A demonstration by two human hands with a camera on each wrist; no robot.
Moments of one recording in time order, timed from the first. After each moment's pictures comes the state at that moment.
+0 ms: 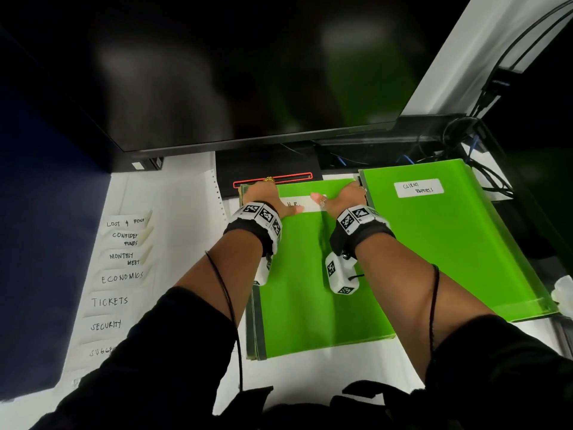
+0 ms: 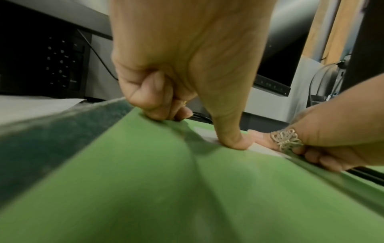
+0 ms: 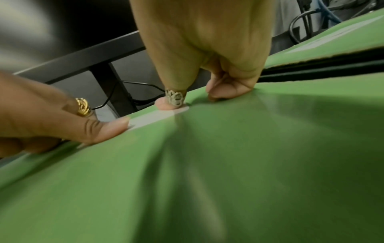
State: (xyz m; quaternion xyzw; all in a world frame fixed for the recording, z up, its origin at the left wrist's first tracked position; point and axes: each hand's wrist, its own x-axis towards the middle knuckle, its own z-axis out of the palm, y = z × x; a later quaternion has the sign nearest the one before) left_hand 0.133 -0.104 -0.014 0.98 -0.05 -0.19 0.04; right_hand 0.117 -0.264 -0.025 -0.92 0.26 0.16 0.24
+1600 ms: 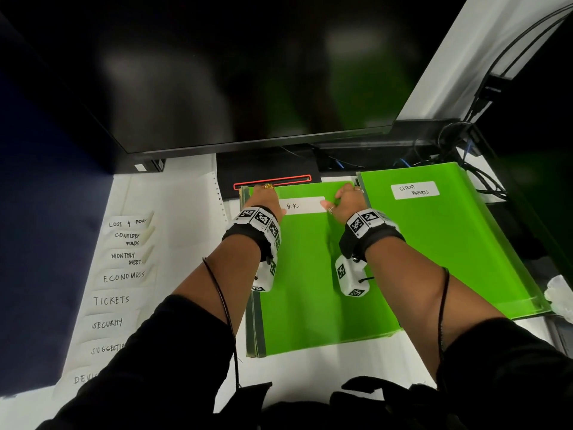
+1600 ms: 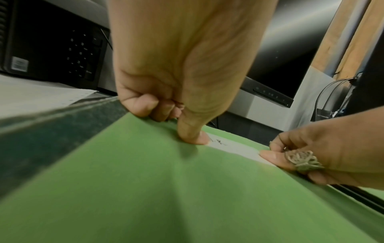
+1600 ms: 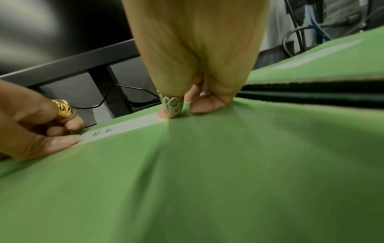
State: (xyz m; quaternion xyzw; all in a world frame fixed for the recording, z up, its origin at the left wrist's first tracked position) left_hand 0.126 -0.098 -0.020 0.97 -0.01 -0.22 0.14; right_hand 0.114 -0.278 -0.031 -0.93 0.20 0.15 0.27
